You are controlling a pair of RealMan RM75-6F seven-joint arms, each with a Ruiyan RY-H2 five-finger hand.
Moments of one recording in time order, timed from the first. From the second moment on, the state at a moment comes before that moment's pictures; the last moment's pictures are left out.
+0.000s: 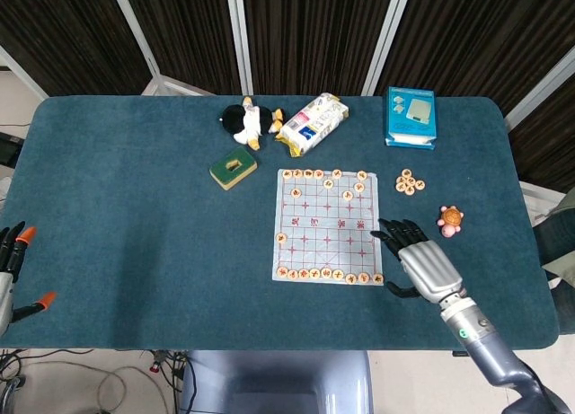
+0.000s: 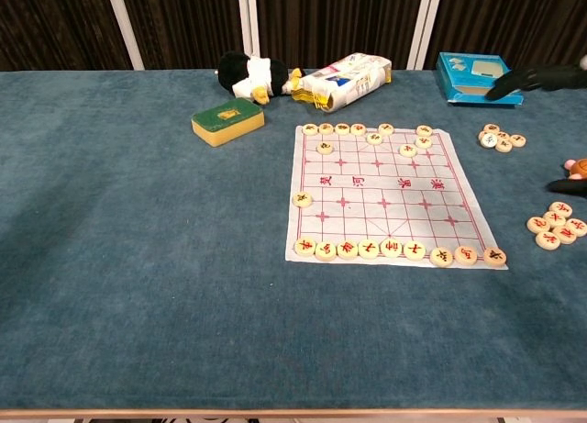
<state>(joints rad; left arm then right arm) -0.06 -1.10 -0.05 -1.65 1.53 1.56 0.11 0.45 -1.10 0.16 -1.90 -1.37 0.98 -0.17</state>
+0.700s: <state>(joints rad) -0.06 -1.10 -0.05 -1.65 1.52 1.55 0.12 0.71 -1.53 0.21 -1.91 -0.78 1.07 -0.66</state>
